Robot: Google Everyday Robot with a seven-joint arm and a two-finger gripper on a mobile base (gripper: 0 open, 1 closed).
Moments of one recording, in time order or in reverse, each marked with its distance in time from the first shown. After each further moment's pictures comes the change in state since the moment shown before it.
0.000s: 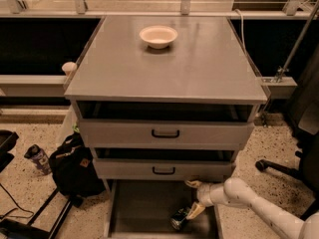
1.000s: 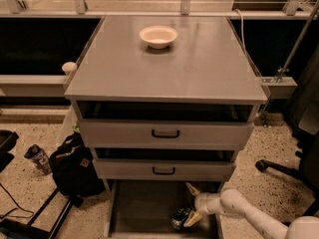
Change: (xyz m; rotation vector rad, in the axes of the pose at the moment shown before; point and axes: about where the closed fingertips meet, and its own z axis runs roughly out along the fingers) arm 0.044 0.032 0.043 0.007 0.010 0.052
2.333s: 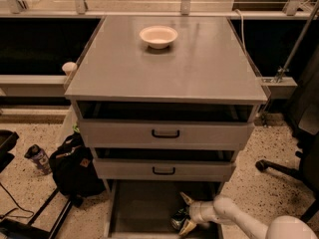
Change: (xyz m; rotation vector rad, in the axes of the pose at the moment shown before) arm 0.025 0.044 0.053 -0.083 -0.019 0.051
